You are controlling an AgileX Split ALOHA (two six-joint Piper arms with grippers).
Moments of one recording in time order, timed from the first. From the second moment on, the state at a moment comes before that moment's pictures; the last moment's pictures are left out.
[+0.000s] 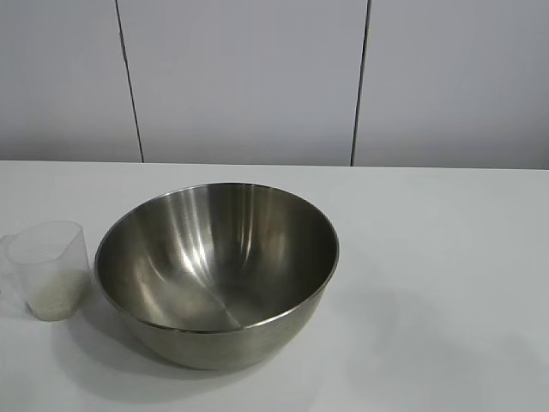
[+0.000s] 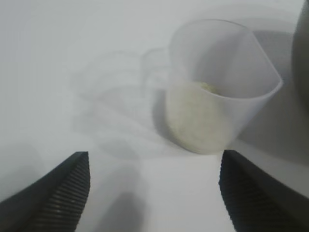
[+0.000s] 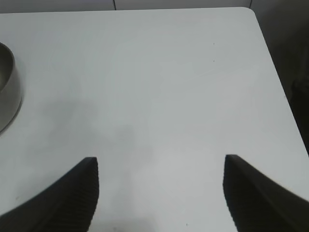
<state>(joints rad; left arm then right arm) 0.13 1.84 -0.14 0.41 -1.15 0.03 0.00 0.00 -0.47 -0.07 1.08 0.01</state>
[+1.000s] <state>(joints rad) 0.13 2.11 -0.36 0.45 -1.15 0.06 0.00 0.00 -0.47 -0.07 1.08 0.01</state>
